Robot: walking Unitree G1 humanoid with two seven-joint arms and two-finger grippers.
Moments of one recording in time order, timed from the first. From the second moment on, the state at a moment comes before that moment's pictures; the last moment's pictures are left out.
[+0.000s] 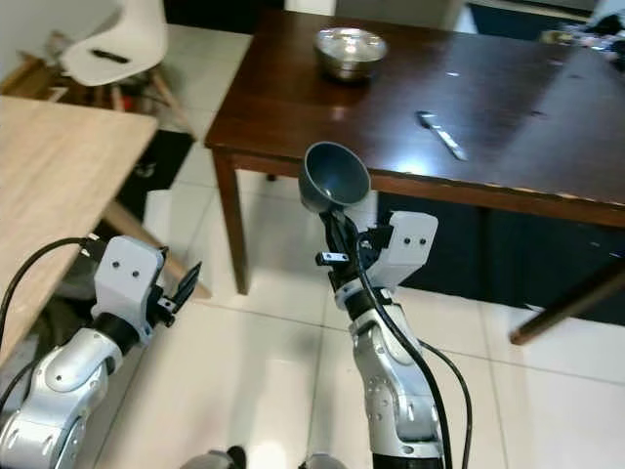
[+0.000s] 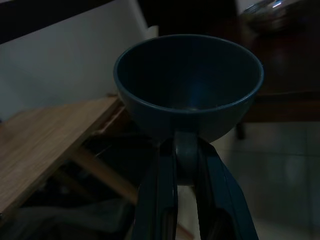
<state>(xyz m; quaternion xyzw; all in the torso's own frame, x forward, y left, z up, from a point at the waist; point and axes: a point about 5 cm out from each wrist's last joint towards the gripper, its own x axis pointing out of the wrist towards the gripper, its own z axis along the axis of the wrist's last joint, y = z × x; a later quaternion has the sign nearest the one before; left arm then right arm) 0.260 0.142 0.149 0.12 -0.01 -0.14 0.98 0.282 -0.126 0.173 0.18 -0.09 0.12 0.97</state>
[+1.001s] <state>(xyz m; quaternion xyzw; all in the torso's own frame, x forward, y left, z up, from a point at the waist) 0.266 0.143 0.157 0.14 -0.03 -0.13 0.98 0.290 -0.143 0.176 0.17 -0.11 0.09 0.97</state>
